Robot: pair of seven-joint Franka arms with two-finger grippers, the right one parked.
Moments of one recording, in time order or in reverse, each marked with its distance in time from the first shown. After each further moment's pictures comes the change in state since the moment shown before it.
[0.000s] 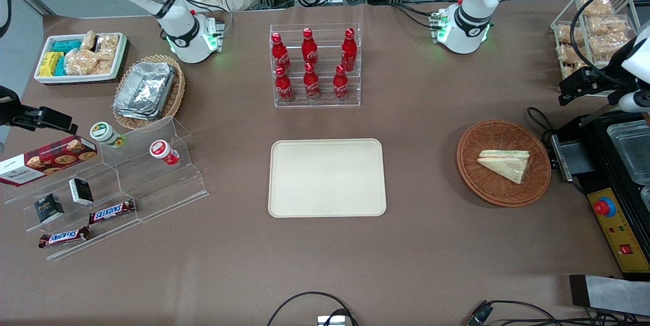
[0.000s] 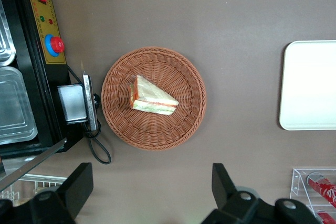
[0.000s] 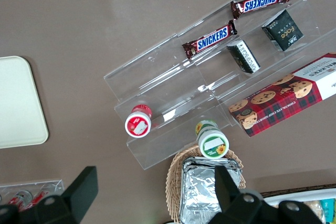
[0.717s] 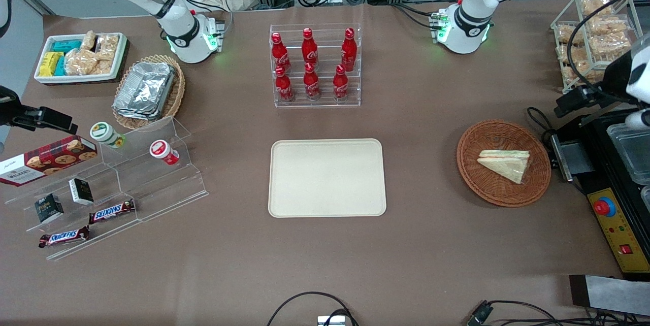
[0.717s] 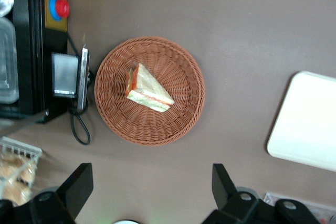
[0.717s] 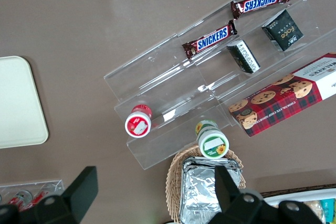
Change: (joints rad) arm 0.002 0.060 0.010 0.000 -0.023 0.000 -0.281
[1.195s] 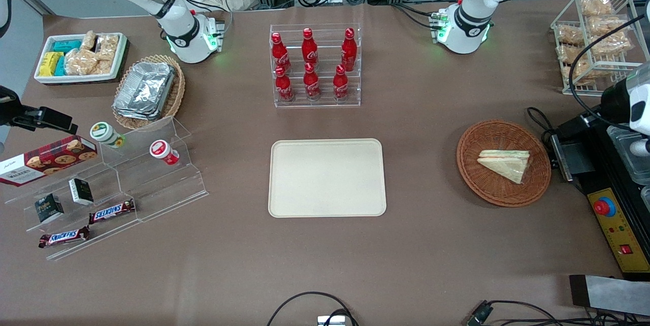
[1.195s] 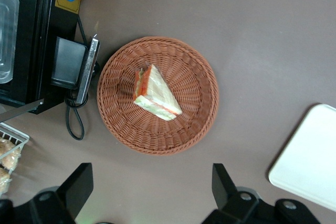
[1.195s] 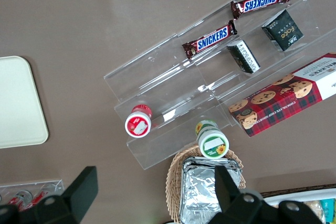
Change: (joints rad) arm 0.003 0.041 0.064 -0.095 -0.010 0.117 -0.097
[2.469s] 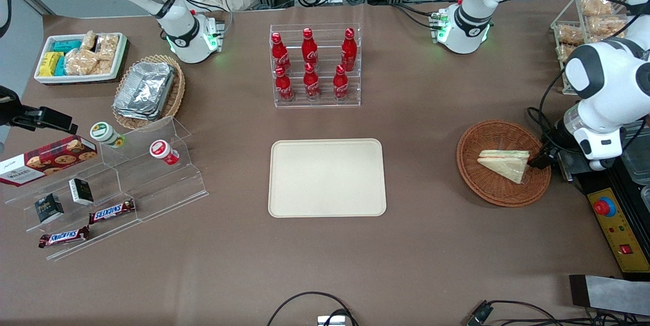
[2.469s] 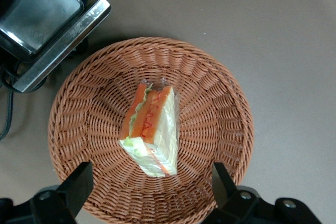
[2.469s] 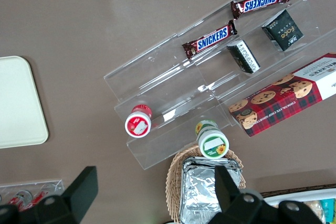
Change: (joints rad) arm 0.001 0.001 0.058 -0.540 -0.051 0.660 -0.371
